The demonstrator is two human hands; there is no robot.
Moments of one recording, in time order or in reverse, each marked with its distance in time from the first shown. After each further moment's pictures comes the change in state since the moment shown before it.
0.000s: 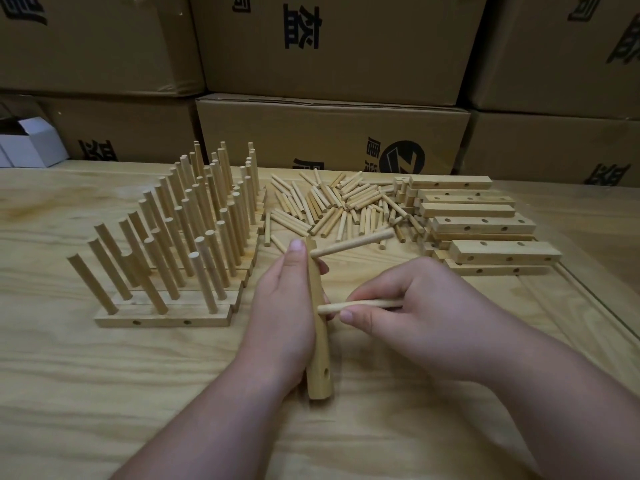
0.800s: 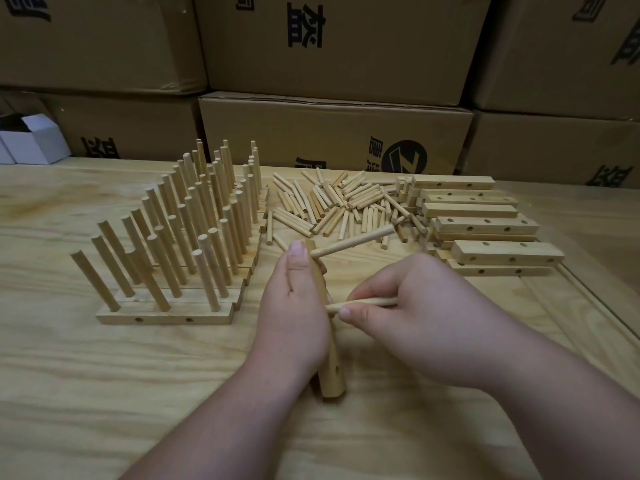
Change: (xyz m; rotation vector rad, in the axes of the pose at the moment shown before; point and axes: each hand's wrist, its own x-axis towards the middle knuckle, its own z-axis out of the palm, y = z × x) left_hand -0.008 0.003 0.007 0.142 0.081 0.101; right_hand -0.004 -0.016 0.003 -0.086 0.047 0.071
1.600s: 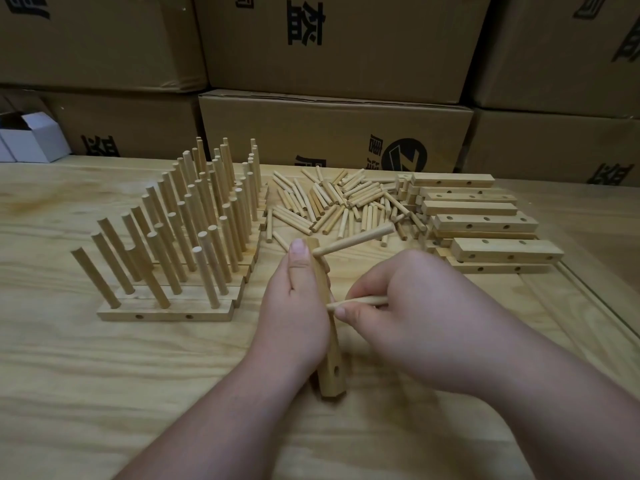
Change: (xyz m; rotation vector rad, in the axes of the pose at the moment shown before) left_hand 0.001 -0.002 -0.001 0.020 -0.018 0.002; right_hand -0.003 -0.009 0.002 -0.198 0.036 -0.034
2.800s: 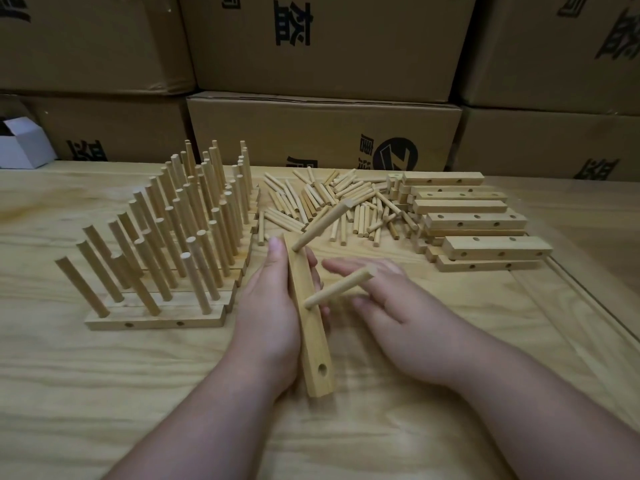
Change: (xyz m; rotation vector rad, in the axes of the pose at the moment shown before) left_hand 0.009 0.000 -0.005 -0.540 -0.154 -0.226; right_hand 0.018 0.047 0.032 0.161 -0.007 -0.168
